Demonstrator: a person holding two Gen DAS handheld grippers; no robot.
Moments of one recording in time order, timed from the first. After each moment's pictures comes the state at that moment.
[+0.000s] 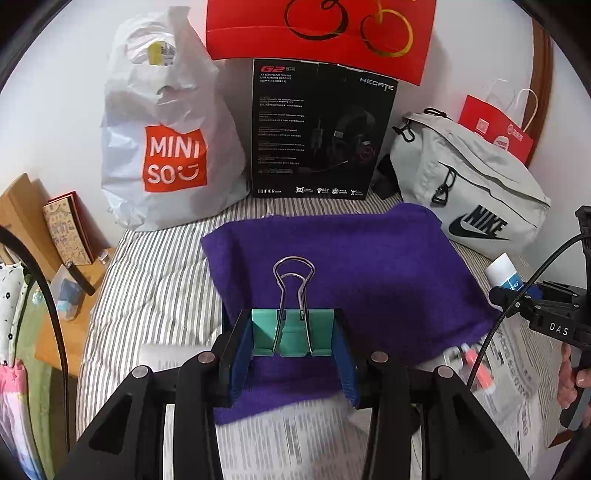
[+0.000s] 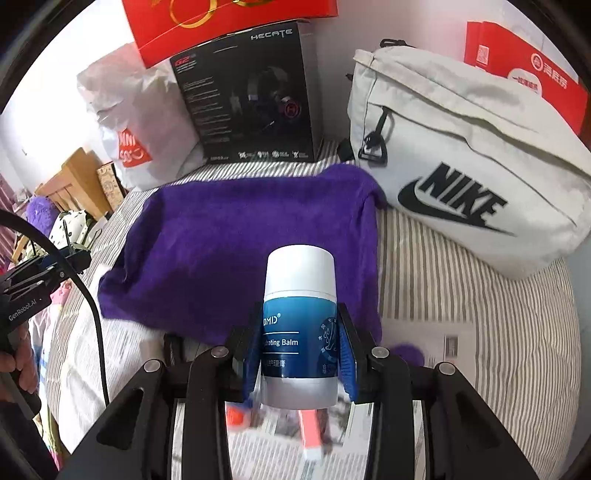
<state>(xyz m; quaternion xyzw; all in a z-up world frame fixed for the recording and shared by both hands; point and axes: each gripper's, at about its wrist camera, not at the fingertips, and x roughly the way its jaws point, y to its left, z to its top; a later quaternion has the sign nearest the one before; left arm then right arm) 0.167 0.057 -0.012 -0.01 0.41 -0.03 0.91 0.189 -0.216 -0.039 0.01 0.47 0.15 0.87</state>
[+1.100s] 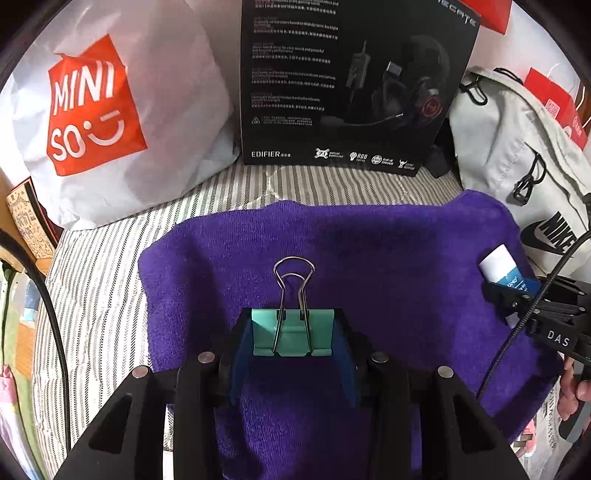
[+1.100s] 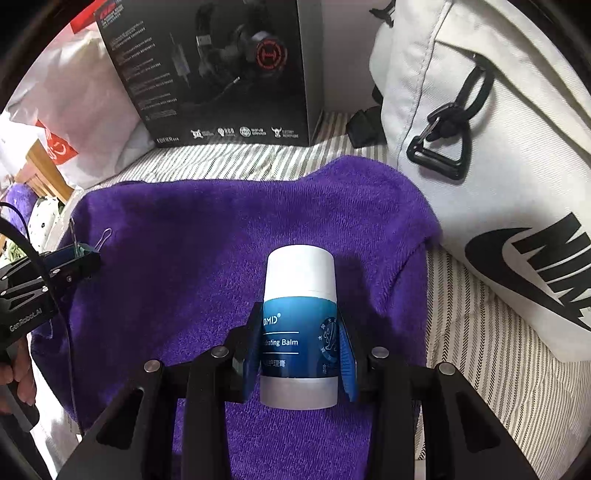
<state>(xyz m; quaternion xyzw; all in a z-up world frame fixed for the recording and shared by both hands) 0.293 0.052 -0.092 -0.02 0.49 -0.02 0.87 0.313 -0.179 -0.116 -0.02 0.52 0.14 0.84</state>
